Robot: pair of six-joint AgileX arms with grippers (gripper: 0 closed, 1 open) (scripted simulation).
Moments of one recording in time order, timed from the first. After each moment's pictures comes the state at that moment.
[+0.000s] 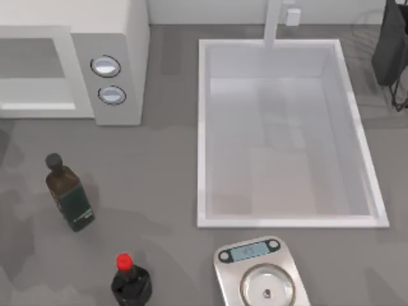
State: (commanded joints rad) left arm 0.38 1.72 1.25 -1.03 0.03 1.22; right arm 0.00 0.00 0.00 0.00 0.00 0.00
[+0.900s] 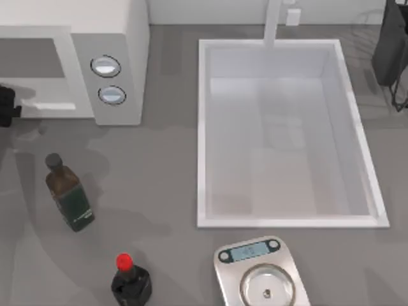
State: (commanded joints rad) left arm 0.23 1.98 1.01 0.30 0.24 0.40; right arm 0.00 0.00 0.00 0.00 0.00 0.00
